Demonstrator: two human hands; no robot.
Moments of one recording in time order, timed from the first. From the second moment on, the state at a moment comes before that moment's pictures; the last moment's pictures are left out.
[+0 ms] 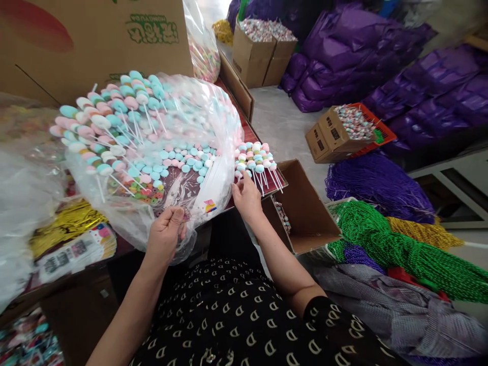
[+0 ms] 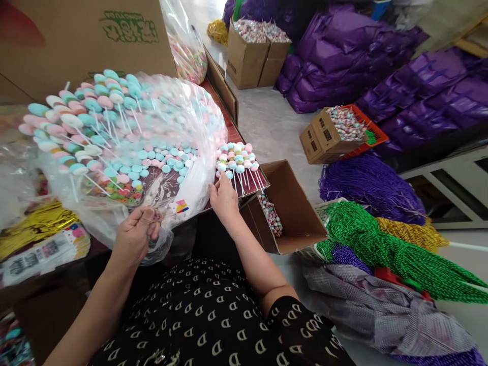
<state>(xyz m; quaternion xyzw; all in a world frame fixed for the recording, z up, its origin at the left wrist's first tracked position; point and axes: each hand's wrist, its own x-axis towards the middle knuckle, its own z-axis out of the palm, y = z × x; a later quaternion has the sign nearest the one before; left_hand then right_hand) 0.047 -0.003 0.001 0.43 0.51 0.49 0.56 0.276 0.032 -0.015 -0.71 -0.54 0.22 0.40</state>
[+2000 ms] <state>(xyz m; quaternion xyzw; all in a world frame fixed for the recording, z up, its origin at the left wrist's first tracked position) -0.006 0.010 -0.017 0.39 0.39 0.52 0.65 0.255 -0.007 0.037 -0.43 -0.49 0.55 0.53</state>
